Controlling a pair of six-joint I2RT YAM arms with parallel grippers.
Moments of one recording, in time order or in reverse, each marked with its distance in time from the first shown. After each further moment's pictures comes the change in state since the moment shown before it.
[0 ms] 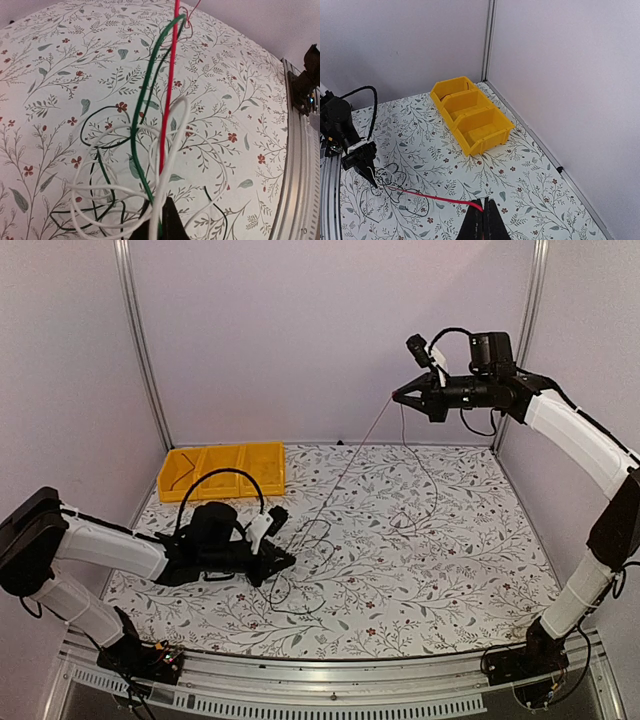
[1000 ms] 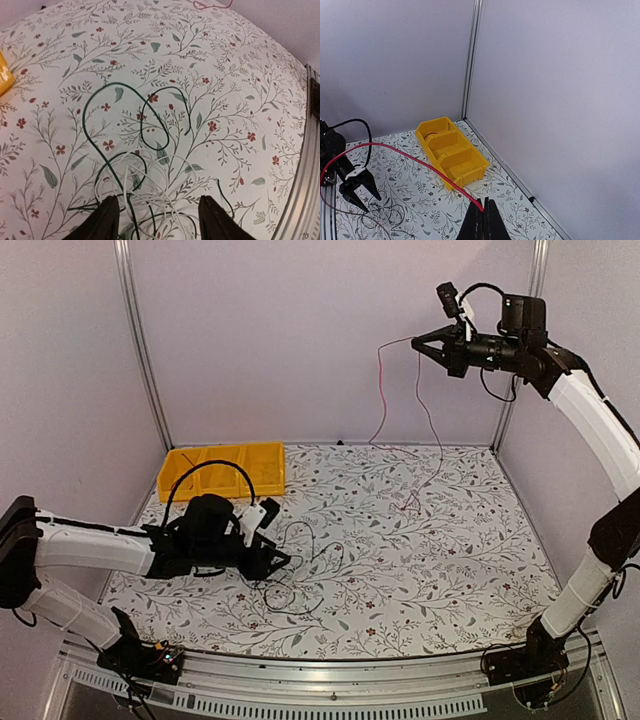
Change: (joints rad) left arm -0.005 -0.097 0.041 -0.219 -0.132 -0.037; right arm -0.046 -0.010 0.256 -0.016 -0.019 0.099
